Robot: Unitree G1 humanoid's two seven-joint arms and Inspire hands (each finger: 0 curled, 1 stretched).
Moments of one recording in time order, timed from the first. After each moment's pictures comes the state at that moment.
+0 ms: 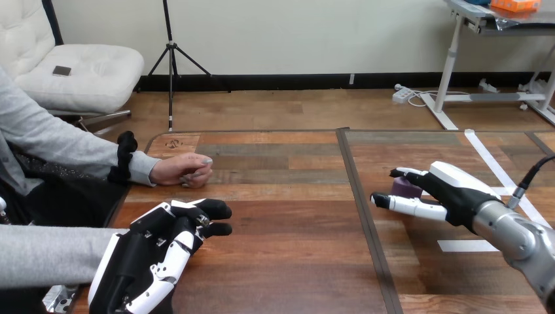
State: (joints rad) left arm 0.41 0.11 0.01 -0.10 -0.53 -0.37 -0.49; right arm -0.60 -0.57 0.30 1.05 -0.47 -0.36 0.19
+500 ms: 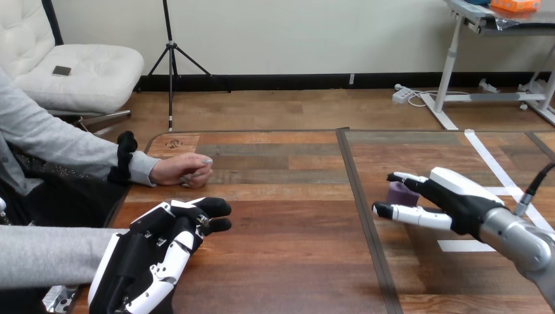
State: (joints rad) left arm 0.41 0.11 0.01 -0.09 -0.54 -0.38 -0.50; right arm -0.48 -0.63 0.27 0.84 -0.44 -0.36 0.26
